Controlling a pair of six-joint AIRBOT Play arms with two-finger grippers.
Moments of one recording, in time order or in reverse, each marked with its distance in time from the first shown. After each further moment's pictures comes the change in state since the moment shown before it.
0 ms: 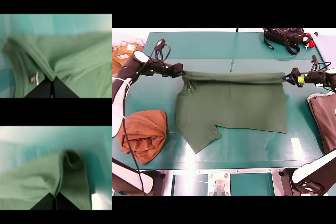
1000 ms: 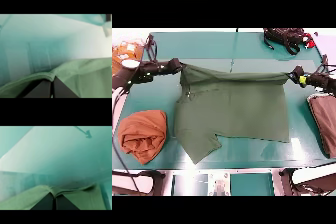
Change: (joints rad) left arm 0.016 0.140 -0.214 -0.504 0.216 0.324; right arm 0.043 0.237 -0.313 0.232 -0.384 -0.088
